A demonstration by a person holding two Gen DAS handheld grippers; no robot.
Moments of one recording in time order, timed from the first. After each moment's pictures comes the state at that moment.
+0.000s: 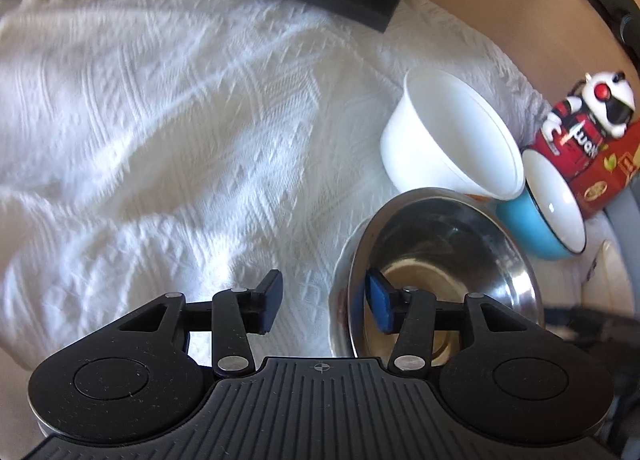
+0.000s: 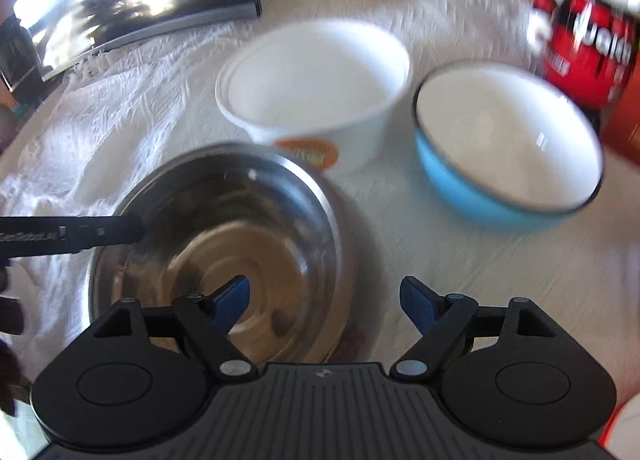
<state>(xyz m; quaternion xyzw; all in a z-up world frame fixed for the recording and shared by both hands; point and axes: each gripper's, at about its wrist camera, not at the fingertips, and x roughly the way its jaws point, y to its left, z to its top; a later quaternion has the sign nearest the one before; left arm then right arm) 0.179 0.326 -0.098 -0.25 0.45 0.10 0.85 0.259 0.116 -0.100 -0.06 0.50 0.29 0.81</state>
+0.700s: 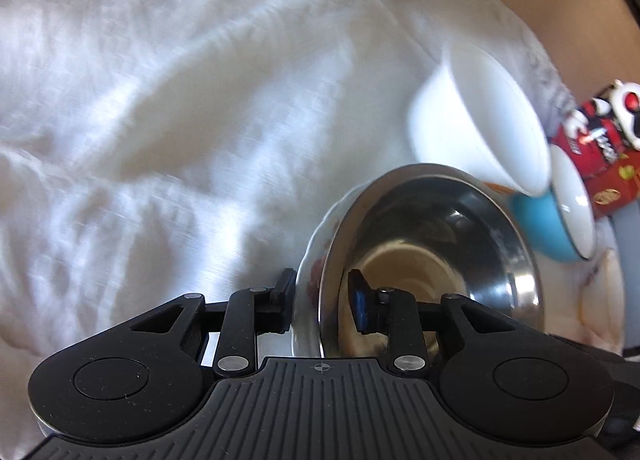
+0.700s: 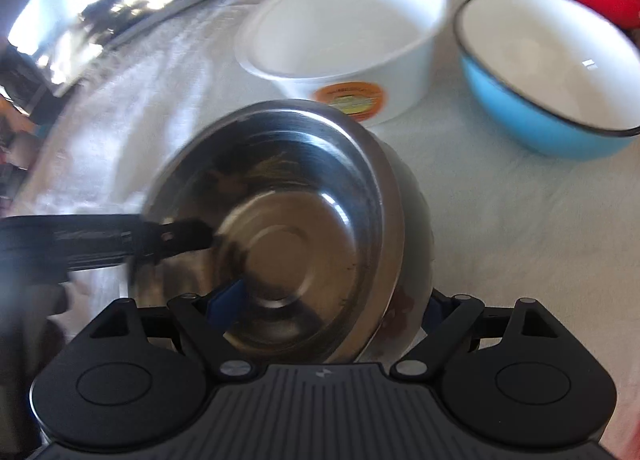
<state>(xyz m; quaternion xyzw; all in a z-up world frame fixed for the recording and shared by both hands) 0.187 0.348 -0.111 -0.29 0.50 0.11 0.81 0.253 0.136 -0.110 0.01 0.57 0.32 0.76</state>
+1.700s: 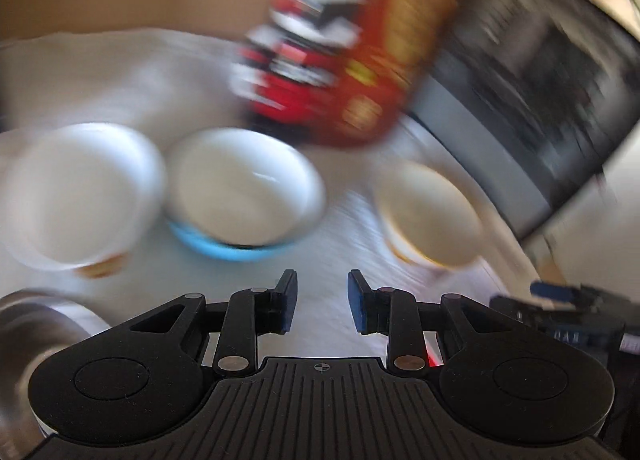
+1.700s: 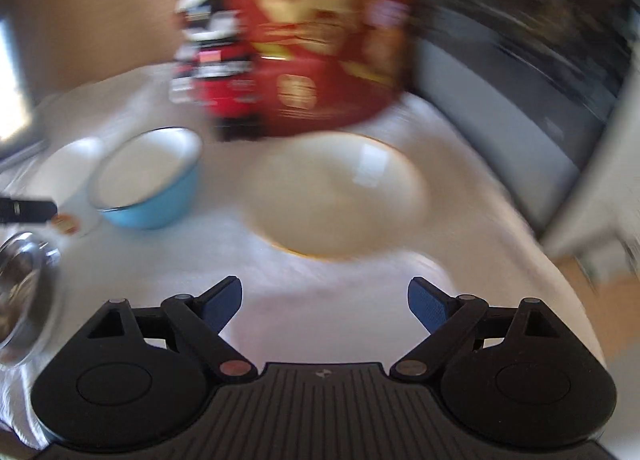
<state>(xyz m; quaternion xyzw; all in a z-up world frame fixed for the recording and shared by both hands) 0.270 0.117 -0.029 -0.09 0.45 -0.19 0.87 0.212 -0.158 -0.043 0.02 0.43 0.03 0.90</state>
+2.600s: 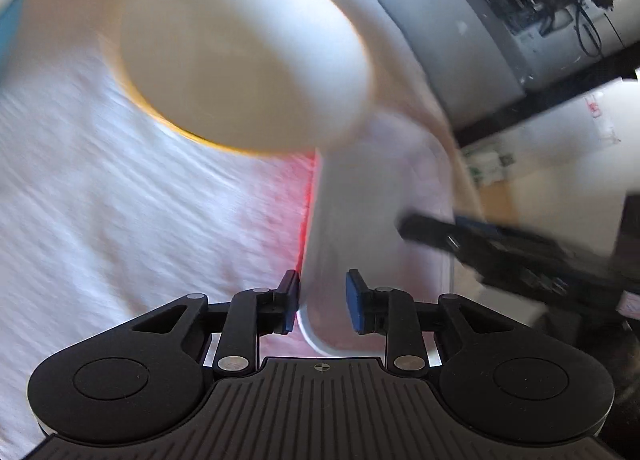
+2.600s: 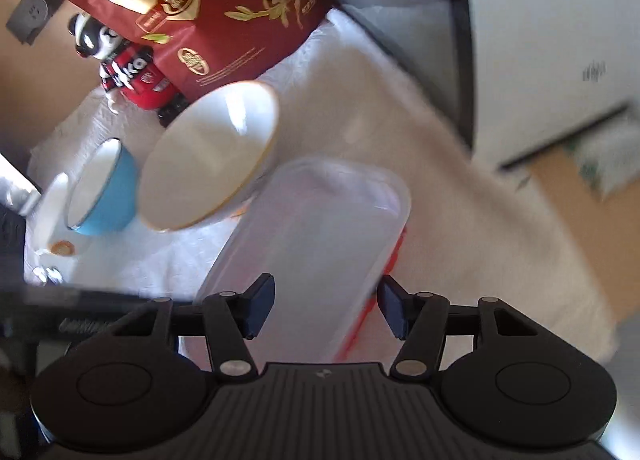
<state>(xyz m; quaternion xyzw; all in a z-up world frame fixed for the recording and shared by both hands) 0.298 -0.066 -0.131 -0.16 0.60 -0.25 0.74 0.240 -0.280 -0.089 0.15 0.52 0.09 0.84</state>
